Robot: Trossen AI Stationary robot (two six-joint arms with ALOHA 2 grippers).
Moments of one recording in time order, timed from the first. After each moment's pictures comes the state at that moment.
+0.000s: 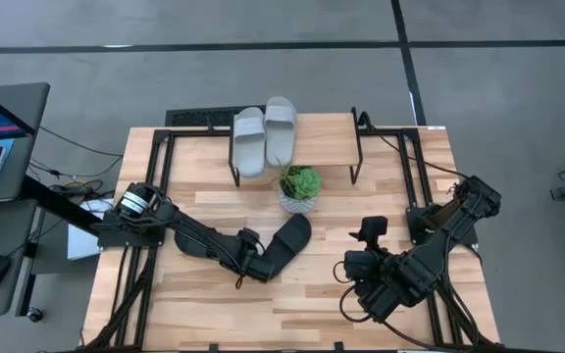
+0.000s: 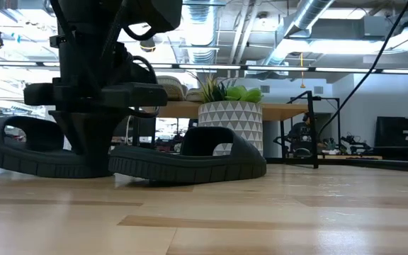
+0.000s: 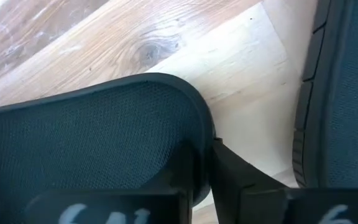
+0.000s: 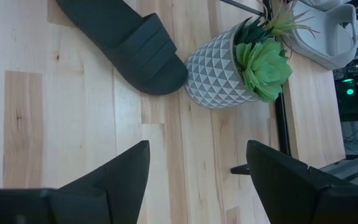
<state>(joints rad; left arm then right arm) -0.35 2.00 1.26 -0.89 -0.24 -1.44 0.76 1.71 1.66 -1.57 0.72 0.67</state>
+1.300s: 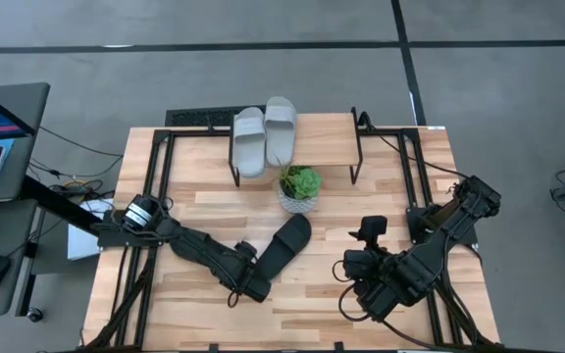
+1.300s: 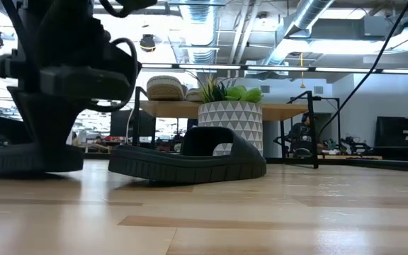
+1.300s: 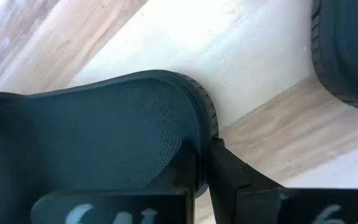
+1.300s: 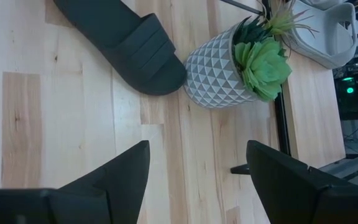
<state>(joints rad) -0.49 2.03 1.43 -1.18 -0.15 -1.43 0.75 1.71 1.66 -1.57 0.72 0.67</state>
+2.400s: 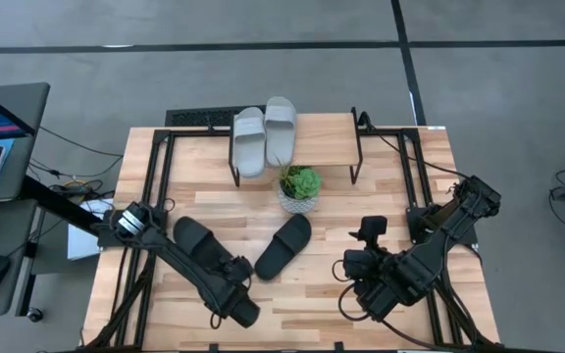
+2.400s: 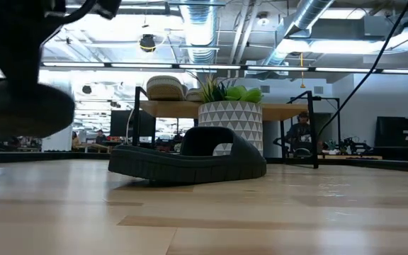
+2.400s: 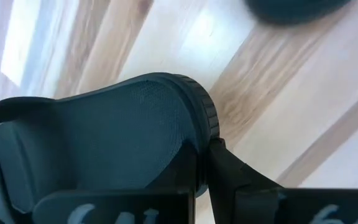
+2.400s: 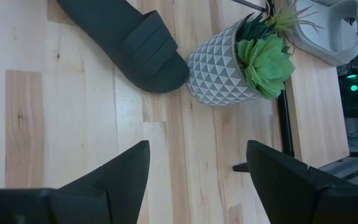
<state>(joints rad) -0.63 2.03 1.63 -1.45 -0.25 -1.24 0.75 1.71 1.66 -1.57 0.71 0.68</state>
